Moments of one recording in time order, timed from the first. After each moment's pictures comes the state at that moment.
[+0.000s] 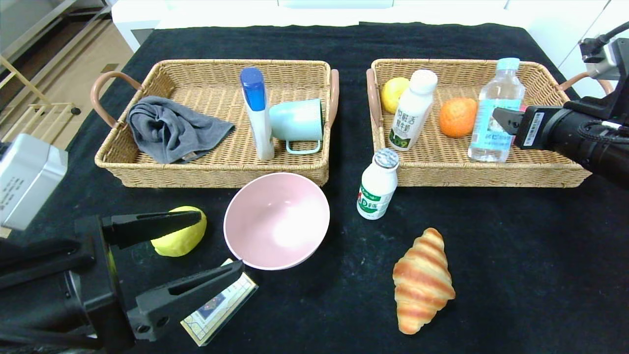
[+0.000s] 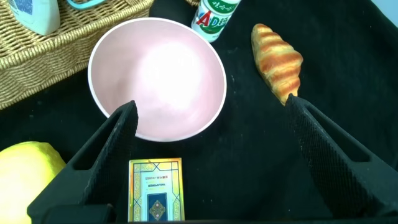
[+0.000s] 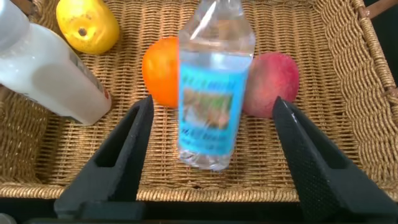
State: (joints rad) left arm -0.49 1.09 -0.63 -0.30 -0.29 0.06; right arm 0.30 1.54 -1.06 -0.49 -0.31 0.02
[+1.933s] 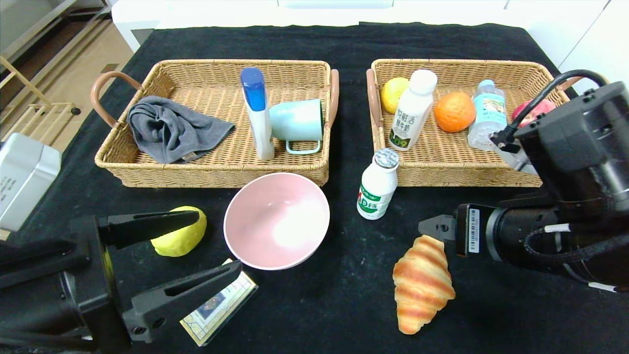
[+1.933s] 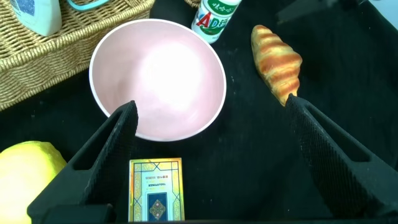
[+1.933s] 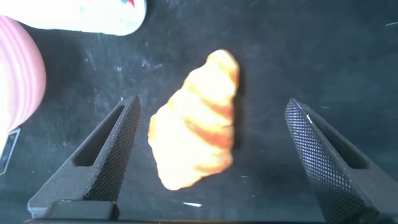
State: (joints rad) left arm -0.49 1.08 -0.62 -0.30 -0.29 0.06; right arm 0.79 1.56 -1.27 0.46 -0.41 0.68
